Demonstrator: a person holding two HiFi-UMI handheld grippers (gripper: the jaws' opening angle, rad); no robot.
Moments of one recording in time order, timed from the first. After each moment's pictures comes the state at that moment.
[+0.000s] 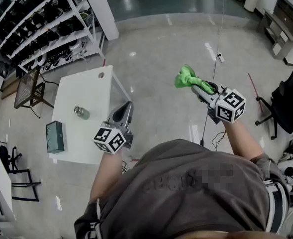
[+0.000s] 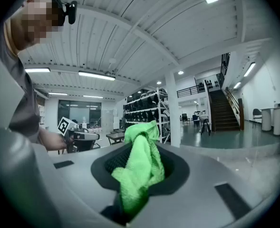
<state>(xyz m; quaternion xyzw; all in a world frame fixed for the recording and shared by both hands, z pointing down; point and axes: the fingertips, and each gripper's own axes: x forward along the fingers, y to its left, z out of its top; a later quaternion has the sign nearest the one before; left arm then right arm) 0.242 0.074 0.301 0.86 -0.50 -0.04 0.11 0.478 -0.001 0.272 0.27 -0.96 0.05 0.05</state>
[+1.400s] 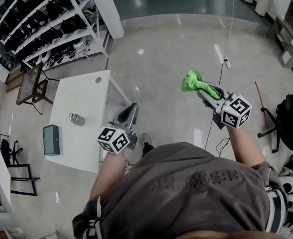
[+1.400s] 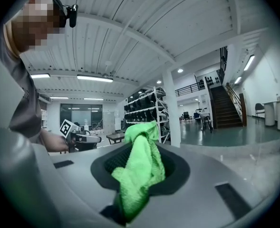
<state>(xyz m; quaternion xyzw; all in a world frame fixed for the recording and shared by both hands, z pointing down) 0.306 -0.012 0.338 0.85 -0.51 -0.03 0.14 0.544 -0.090 0.305 0.25 -0.96 0.06 0.04</state>
